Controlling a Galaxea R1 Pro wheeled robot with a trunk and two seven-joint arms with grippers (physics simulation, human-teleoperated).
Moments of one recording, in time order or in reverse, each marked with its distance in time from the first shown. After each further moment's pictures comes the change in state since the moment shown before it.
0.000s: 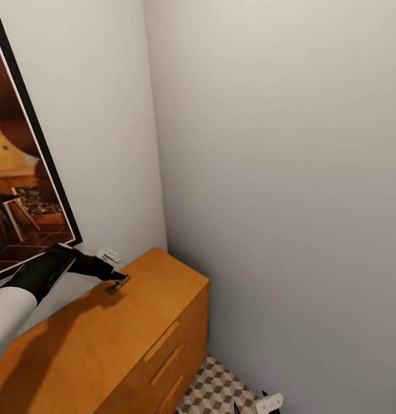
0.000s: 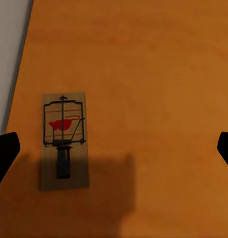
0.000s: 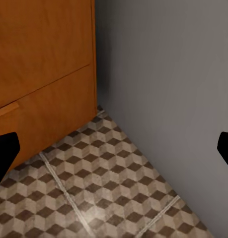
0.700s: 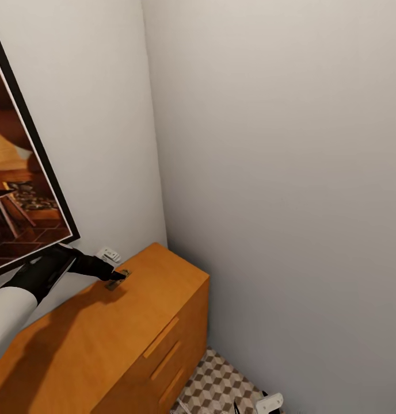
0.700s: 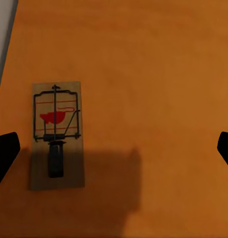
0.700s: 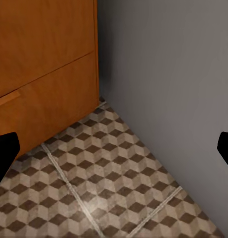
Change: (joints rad) left arm 0.000 0.000 0.000 0.000 0.000 0.000 0.000; right arm 0.000 0.000 0.000 0.000 0.000 0.000 0.000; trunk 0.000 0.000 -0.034
